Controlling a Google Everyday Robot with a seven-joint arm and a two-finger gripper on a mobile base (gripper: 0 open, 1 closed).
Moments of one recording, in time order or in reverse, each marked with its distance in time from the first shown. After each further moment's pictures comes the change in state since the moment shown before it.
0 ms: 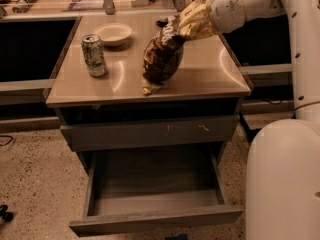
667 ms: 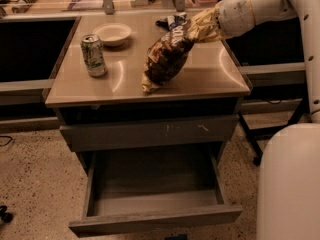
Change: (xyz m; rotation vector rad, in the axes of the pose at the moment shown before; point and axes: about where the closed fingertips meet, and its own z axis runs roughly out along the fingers) arm 0.006 0.022 -0.020 -0.040 0.070 0.163
